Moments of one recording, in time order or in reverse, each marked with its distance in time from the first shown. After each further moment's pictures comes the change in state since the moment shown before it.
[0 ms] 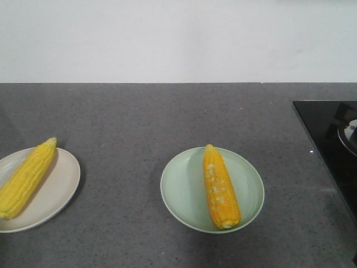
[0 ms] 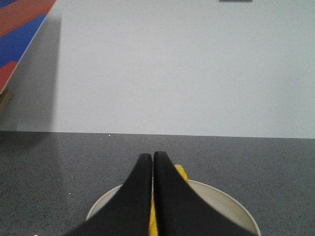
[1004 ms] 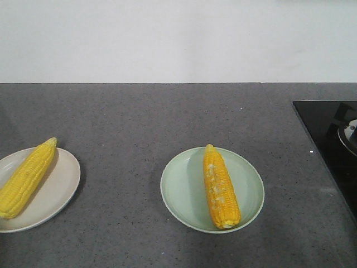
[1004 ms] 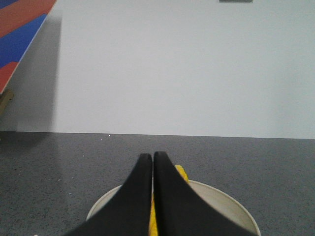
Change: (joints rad) left arm 0.000 0.000 0.000 0.000 -0.001 0.000; right arm -0.103 -0.294 0.273 0.003 -0.173 -0.011
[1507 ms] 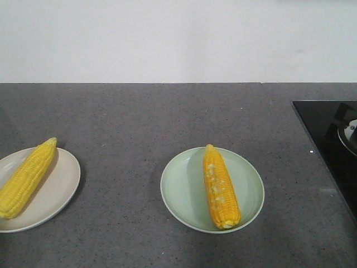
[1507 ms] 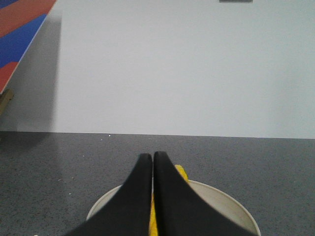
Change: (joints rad) left arm 0.000 0.000 0.000 0.000 0.000 0.000; right arm 0.000 0.000 0.000 0.000 0.000 0.000
